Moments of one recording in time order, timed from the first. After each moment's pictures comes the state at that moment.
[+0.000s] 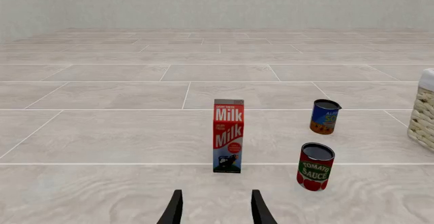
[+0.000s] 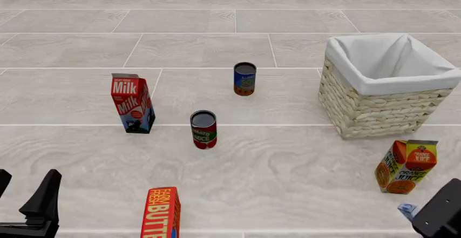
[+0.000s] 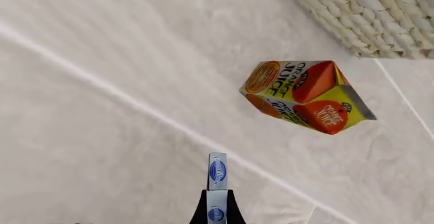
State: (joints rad) left arm 0.00 0.01 0.00 0.00 0.00; right arm -0.27 0.63 -0.34 0.80 -0.95
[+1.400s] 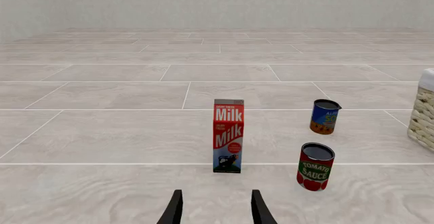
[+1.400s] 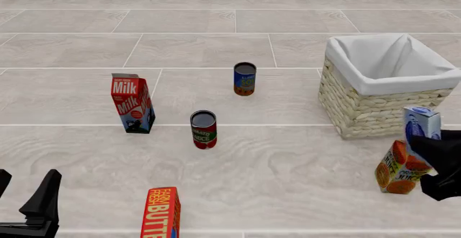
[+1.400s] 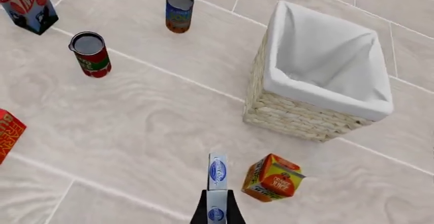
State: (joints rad) left arm 0.00 0.01 0.00 0.00 0.00; right arm 0.17 0.56 -0.77 0.83 -0.25
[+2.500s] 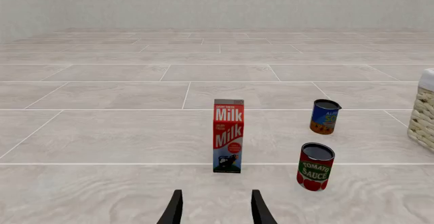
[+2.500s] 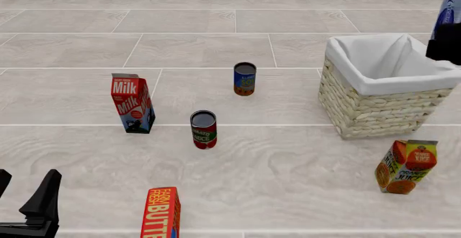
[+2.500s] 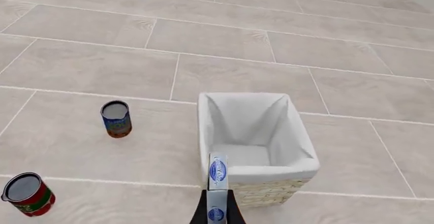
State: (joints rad) left arm 0.00 0.01 0.00 0.00 0.00; right arm -0.04 0.93 -1.07 0.49 -0.13
